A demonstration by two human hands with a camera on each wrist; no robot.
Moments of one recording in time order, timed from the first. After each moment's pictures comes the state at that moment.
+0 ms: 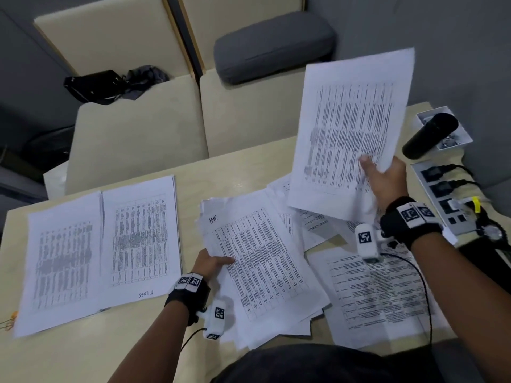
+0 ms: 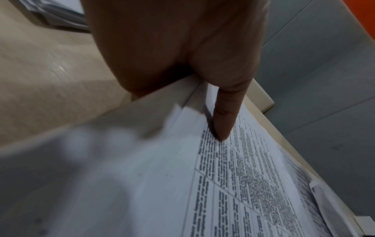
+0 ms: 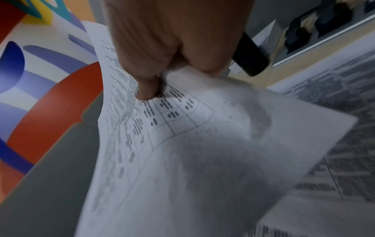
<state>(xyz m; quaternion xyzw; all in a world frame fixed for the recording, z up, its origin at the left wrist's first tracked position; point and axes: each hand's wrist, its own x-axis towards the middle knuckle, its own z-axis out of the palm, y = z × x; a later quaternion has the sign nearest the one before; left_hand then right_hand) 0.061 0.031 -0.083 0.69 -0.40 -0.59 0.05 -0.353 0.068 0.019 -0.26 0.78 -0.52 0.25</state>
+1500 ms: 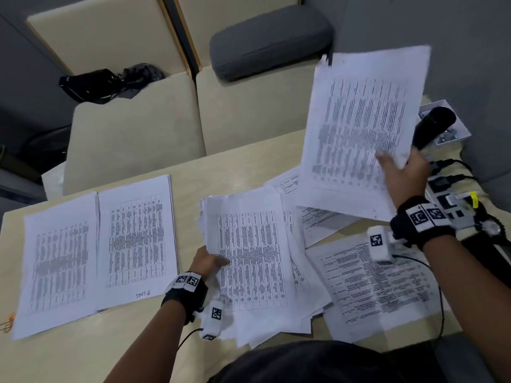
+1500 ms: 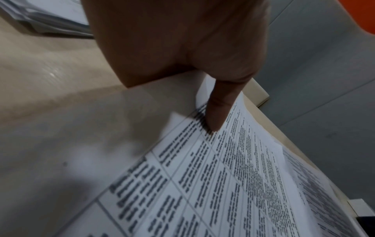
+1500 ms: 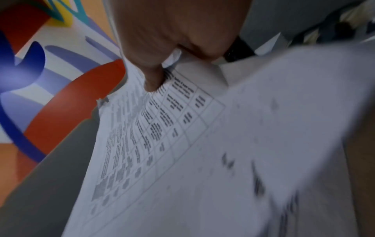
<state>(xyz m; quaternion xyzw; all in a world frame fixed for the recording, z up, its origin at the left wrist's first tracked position) 0.040 0.035 -0.063 0.68 -0.48 -0.56 0.04 -0.385 0.084 0.010 -0.27 0.78 -0.53 0.16</state>
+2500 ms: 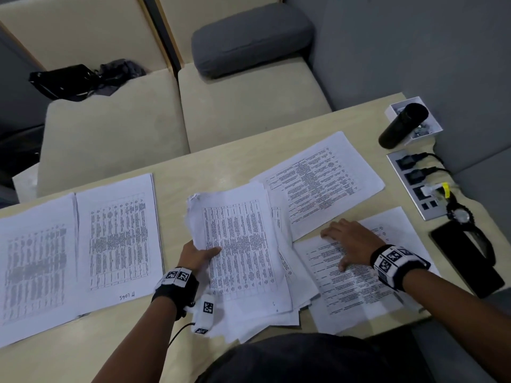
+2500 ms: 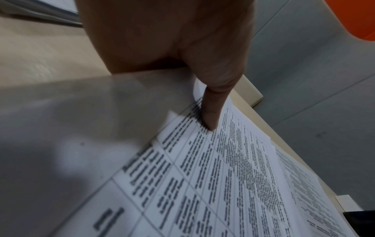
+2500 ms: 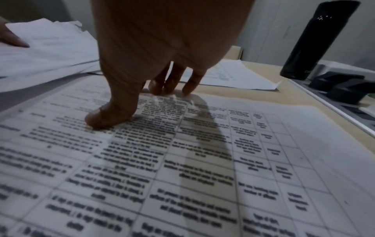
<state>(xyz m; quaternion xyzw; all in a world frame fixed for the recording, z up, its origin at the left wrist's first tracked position) 0.041 0.031 -0.081 0.68 -0.48 -0.54 0.09 -0.341 0.173 -0.060 -0.68 0.64 0.16 0.31</state>
